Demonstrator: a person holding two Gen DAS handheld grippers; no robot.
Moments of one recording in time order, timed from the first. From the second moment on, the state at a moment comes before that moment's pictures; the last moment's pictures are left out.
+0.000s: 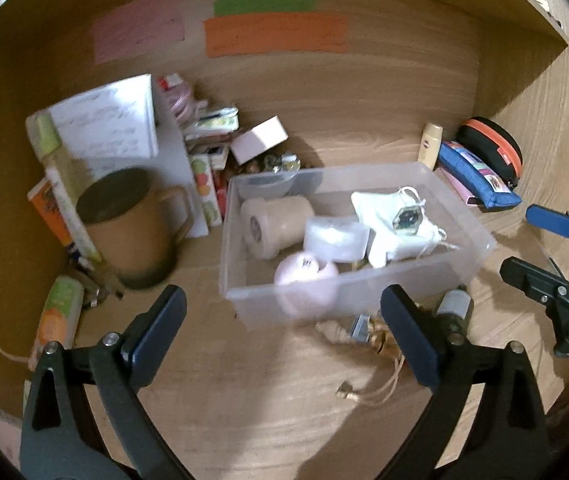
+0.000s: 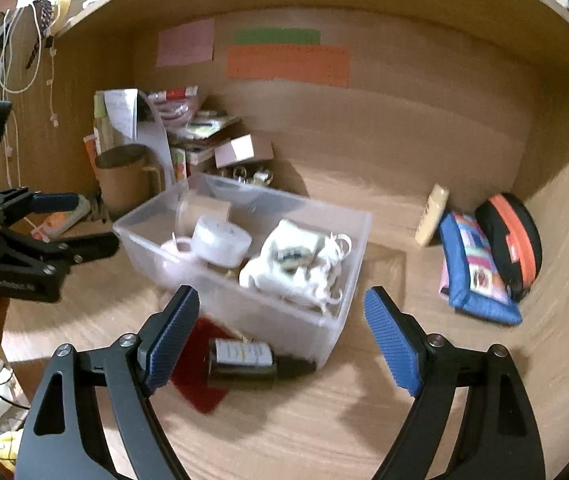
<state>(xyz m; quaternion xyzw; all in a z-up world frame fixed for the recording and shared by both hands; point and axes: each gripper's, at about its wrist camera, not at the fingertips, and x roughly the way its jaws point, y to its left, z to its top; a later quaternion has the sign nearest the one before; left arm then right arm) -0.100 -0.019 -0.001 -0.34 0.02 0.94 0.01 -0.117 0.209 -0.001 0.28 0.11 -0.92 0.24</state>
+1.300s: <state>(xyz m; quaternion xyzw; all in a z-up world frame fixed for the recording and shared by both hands) -0.106 0.038 -0.068 -0.43 0.00 0.90 0.10 -0.134 0.231 -0.072 0.38 0.11 -0.88 0.27</state>
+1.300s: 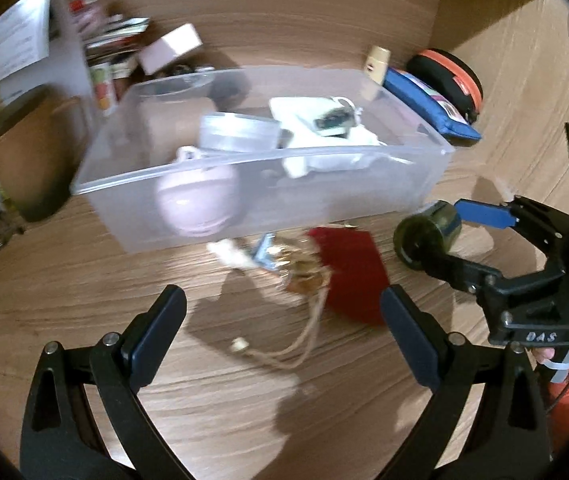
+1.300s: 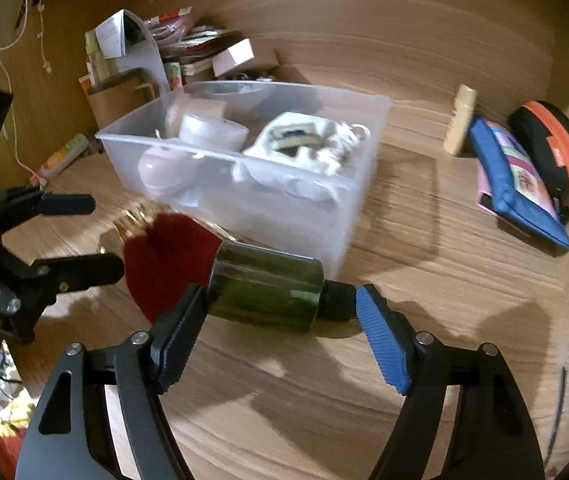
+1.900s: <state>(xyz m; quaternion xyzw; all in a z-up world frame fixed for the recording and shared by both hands) -0.131 0.069 -0.083 -0.44 0.01 0.89 0.09 -0.148 0.256 -0.084 0.42 0.13 -0.86 0.27</state>
